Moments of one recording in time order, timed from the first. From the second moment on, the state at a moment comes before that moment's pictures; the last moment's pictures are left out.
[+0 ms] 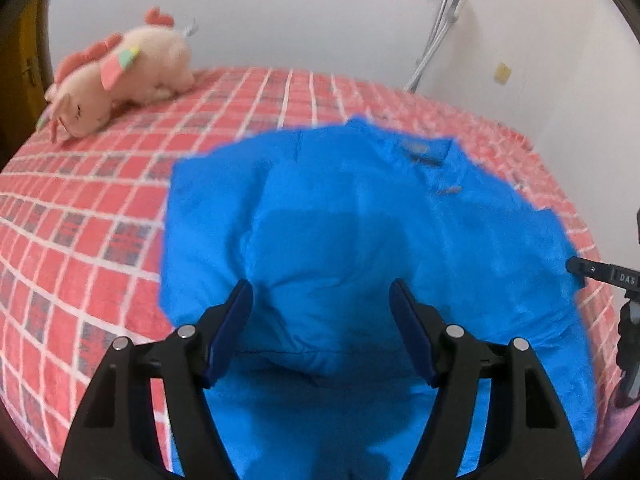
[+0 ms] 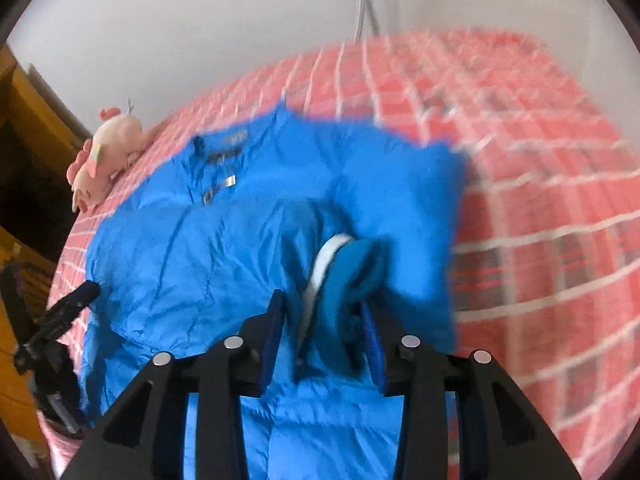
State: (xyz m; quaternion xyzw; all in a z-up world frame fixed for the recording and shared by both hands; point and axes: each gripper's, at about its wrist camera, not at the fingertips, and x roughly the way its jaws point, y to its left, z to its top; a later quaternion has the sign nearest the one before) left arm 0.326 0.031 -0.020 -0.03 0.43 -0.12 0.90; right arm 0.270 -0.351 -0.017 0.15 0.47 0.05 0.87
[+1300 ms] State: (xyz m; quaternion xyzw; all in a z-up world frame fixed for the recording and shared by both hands) left arm 0.199 0.083 0.012 0.01 0.42 -0.09 0.90; right arm 0.117 -0.340 -0.031 0.11 0.48 0.12 0.86
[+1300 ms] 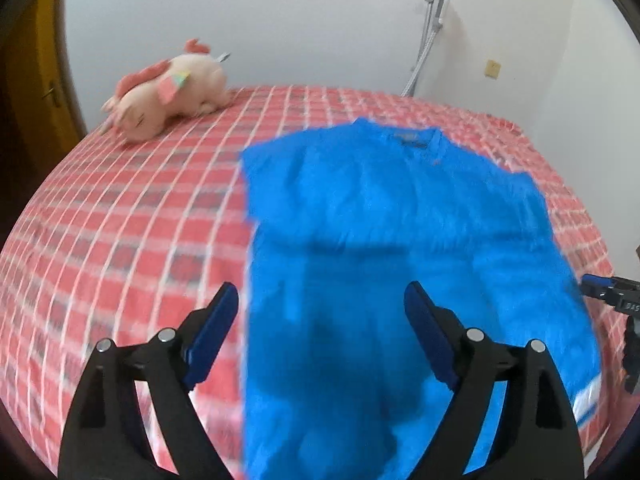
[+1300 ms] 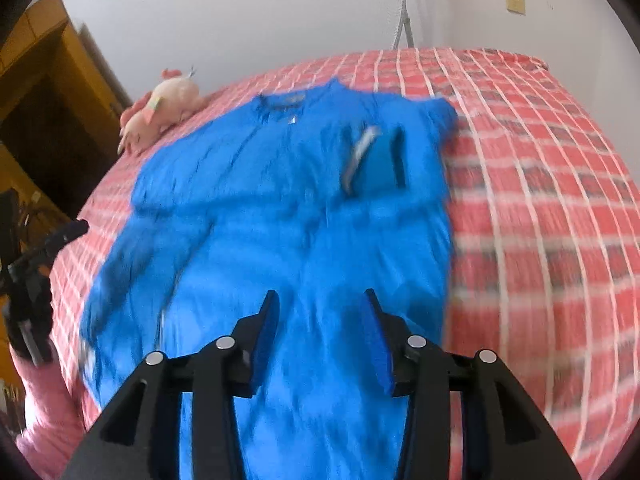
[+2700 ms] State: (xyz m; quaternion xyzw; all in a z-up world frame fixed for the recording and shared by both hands) left arm 0.056 0.126 -0.070 -0.09 0.52 -0.15 0.84; right arm -0.021 -0.336 -0.076 0.18 0.51 0.16 0.82
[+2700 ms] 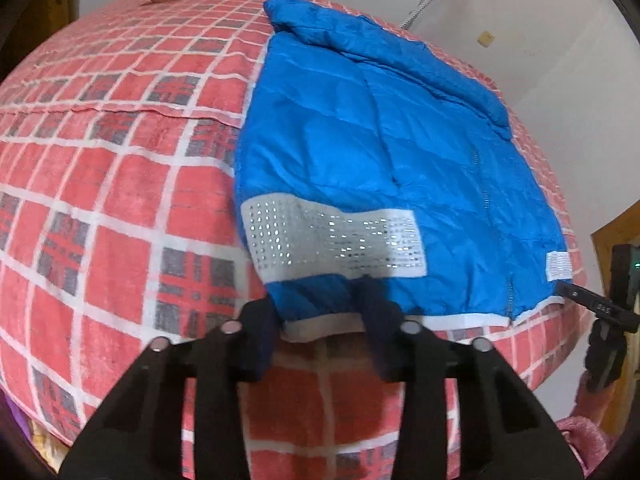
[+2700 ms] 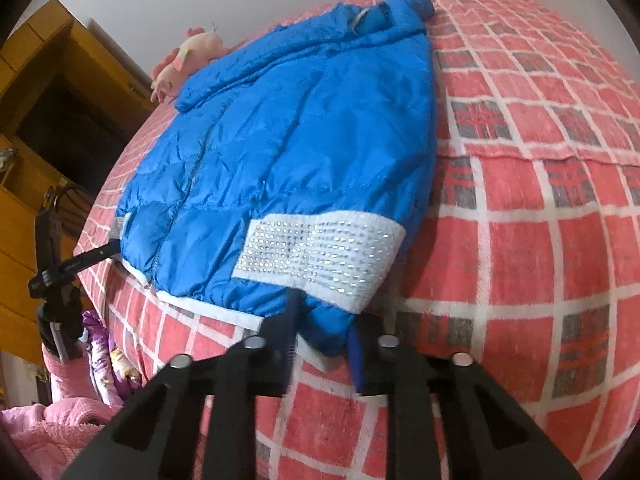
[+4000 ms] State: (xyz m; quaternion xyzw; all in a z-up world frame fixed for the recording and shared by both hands) left arm 0.113 0.108 0.063 -0.13 0.34 -0.22 0.91; right arm 0.036 -0.372 0.053 0.19 0.36 0.21 0.89
